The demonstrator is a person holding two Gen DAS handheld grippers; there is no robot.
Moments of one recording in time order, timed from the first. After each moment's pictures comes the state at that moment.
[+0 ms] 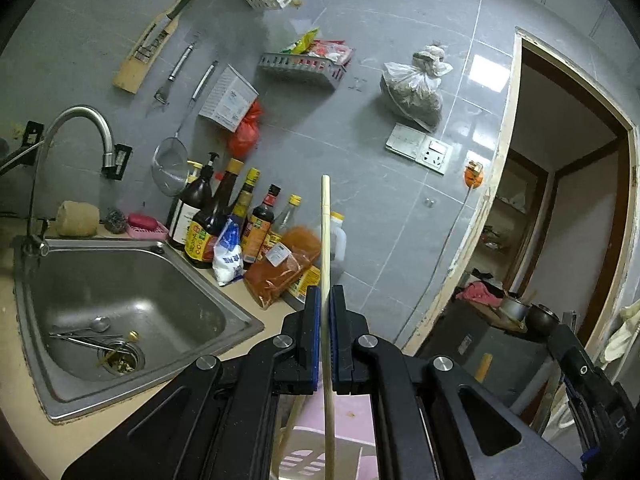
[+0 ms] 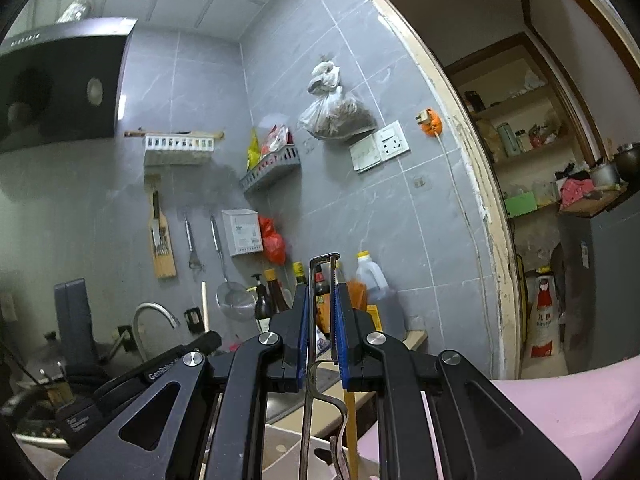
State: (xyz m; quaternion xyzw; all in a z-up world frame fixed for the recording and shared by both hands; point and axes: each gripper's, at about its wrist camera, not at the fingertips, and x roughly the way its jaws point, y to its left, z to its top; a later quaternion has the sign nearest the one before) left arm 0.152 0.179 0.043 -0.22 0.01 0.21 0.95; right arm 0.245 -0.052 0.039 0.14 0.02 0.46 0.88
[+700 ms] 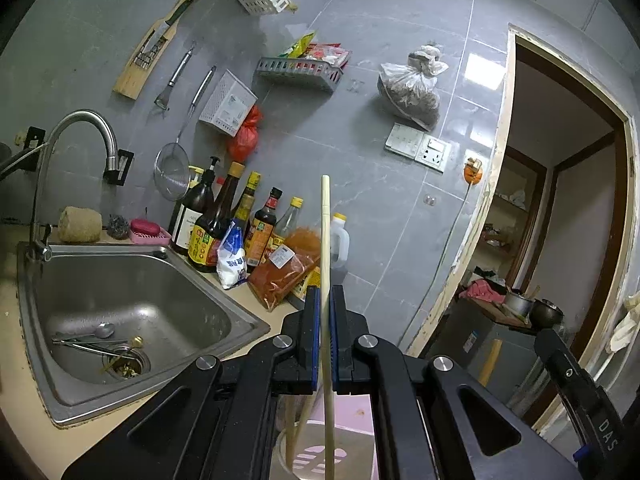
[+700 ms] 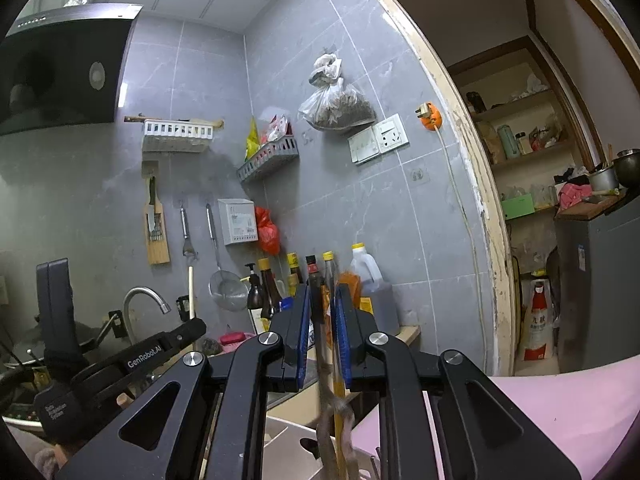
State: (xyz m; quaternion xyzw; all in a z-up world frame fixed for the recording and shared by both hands) left arm 0.150 0.176 0.033 -0.20 0.01 0.21 0.96; right arm 0.247 -0.044 0.027 0.13 0.02 0.45 0.88
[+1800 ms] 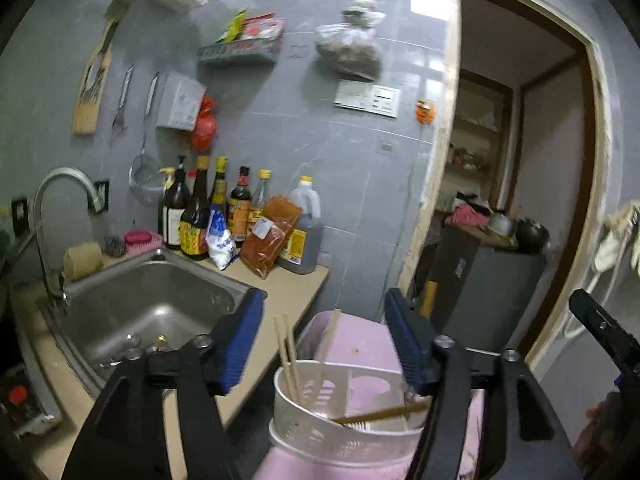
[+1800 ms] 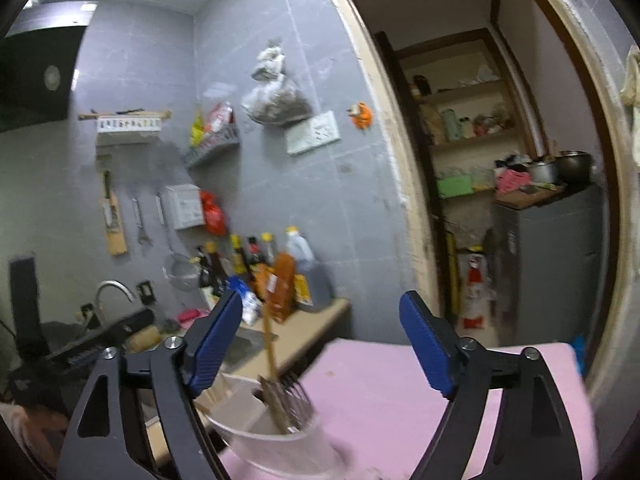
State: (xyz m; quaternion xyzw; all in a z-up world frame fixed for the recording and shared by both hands) left arm 0.115 0.116 0.085 -0.11 0.13 0.16 0.97; right arm 0.225 -0.137 0.068 0.09 0.10 0.35 0.93
